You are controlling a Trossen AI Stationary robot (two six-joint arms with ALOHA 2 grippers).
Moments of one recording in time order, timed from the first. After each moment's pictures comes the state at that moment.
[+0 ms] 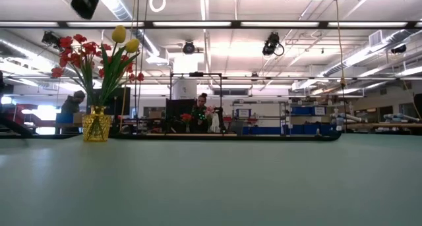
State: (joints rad) left arm -0.09 0.48 0.70 -0.43 -0.13 -0.12; right arm -0.07 1.10 0.96 0.18 0.01 0.03
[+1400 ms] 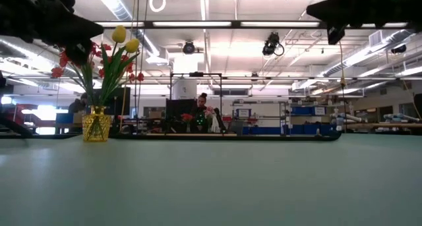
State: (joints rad) left arm -0.09 0.13 0.20 -0.12 -0.09 -0.22; right arm -0.12 0.52 0.35 0.18 -0.07 0.11
